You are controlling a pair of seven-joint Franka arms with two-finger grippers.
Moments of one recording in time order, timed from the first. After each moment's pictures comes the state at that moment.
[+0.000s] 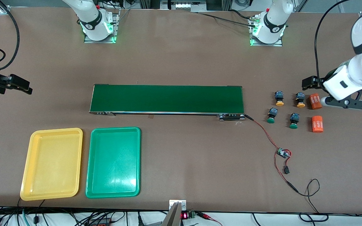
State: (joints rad) left arm 0.03 0.14 -0.06 -1.67 0.05 1.58 0.08; right arm 0.07 0.14 -0.12 -1.51 0.02 1.63 -0.04
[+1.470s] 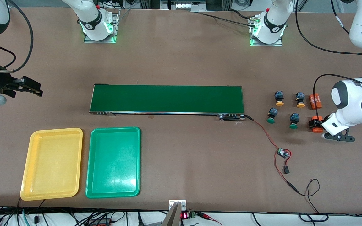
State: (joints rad) left arm 0.34 0.59 -0.05 -1.89 0.20 2.47 0.30; right arm 0.11 0.15 -0.10 -1.51 0.02 1.64 -0.04
